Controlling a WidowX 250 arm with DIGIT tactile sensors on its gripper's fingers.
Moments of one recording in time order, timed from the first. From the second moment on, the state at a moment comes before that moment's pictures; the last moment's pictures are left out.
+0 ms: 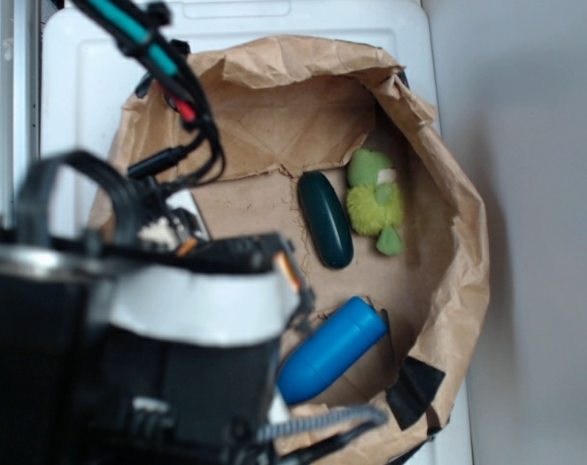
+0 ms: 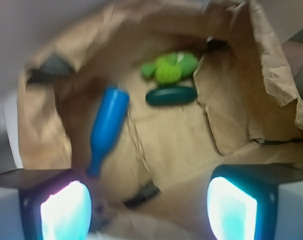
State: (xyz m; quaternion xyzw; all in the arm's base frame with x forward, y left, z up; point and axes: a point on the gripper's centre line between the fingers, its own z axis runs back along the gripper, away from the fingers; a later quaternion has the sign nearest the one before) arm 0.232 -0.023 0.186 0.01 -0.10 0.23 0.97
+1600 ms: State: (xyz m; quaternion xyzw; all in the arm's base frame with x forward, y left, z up) arm 0.281 -0.034 0.088 0.04 -0.14 0.26 0.95
